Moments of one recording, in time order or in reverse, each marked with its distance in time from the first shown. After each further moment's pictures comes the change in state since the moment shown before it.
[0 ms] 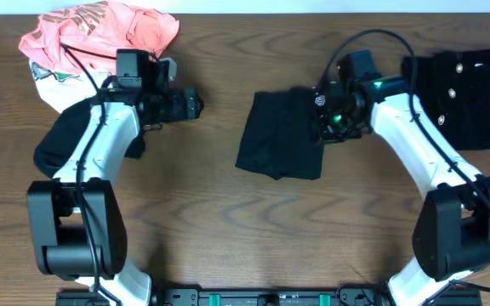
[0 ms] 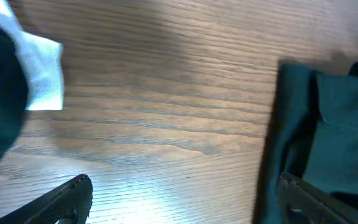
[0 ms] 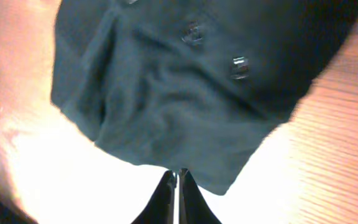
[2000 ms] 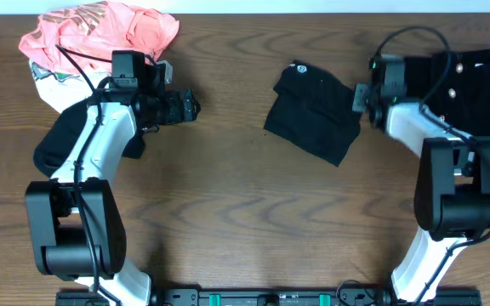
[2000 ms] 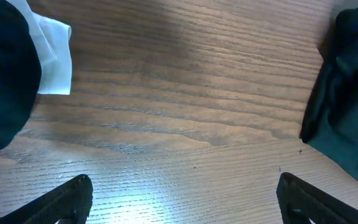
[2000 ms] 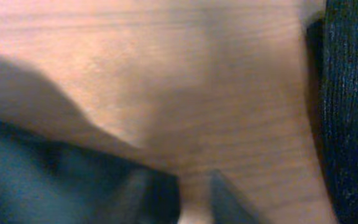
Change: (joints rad) left arm 0.012 0.000 0.000 -0.038 0.000 0.000; right arm -0.221 0.206 -0.097 0.750 0.467 0.021
